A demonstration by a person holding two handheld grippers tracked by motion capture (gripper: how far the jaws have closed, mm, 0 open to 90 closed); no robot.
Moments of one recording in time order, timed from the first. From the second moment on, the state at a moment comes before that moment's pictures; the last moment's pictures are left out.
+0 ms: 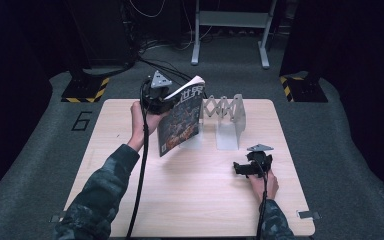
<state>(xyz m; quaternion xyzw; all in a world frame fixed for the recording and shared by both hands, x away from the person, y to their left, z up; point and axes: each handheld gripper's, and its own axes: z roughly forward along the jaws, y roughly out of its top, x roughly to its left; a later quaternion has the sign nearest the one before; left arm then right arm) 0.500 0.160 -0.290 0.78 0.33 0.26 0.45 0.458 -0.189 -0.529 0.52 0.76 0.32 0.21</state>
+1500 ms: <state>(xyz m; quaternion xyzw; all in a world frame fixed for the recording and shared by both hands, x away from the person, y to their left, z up) 0.527 0.141 -0.329 0.72 0.41 0.29 0.48 0.459 -0.190 -0.529 0.52 0.76 0.32 0.21</state>
